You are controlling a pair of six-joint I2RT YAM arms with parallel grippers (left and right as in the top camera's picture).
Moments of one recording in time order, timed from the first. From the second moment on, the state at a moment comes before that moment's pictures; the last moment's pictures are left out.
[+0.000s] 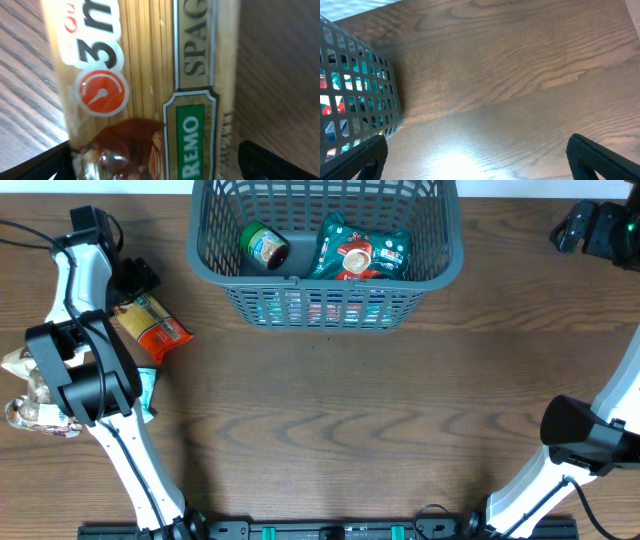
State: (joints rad) left arm 0.29 2.40 1.98 -0.94 -0.06 -0.40; right arm -0.32 2.00 2.60 -1.64 -0.07 0.01
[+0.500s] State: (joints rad) left arm 0.30 2.41 1.98 -0.96 -0.06 -0.42; right arm -0.32 2.00 2.60 -1.64 -0.07 0.01
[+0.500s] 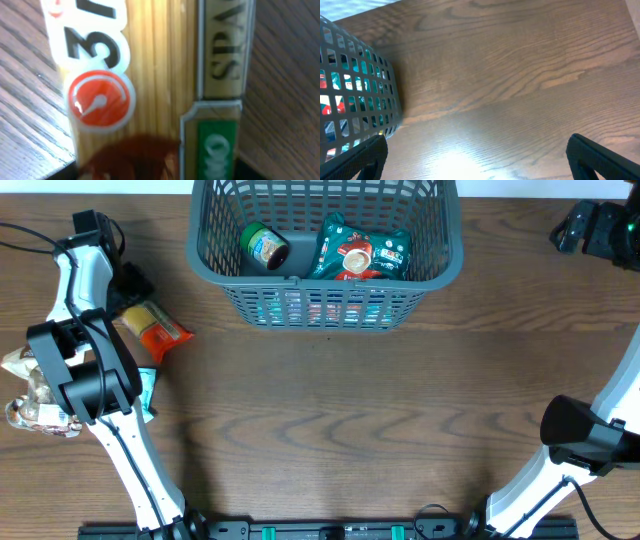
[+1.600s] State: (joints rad) left arm 0.04 1.57 1.99 -1.13 -0.03 0.18; right arm -0.32 2.00 2.60 -1.65 -0.07 -0.03
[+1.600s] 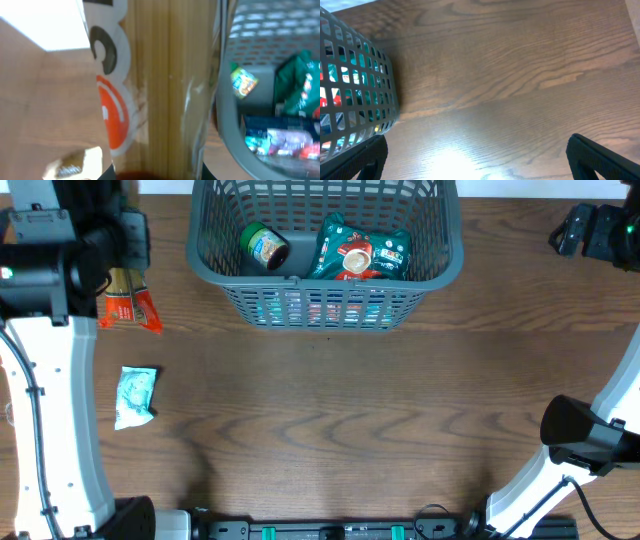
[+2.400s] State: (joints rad) left arm -0.47 1.77 1.99 -0.70 -0.03 1.00; right arm -0.32 2.00 2.60 -1.68 -0.07 -0.06
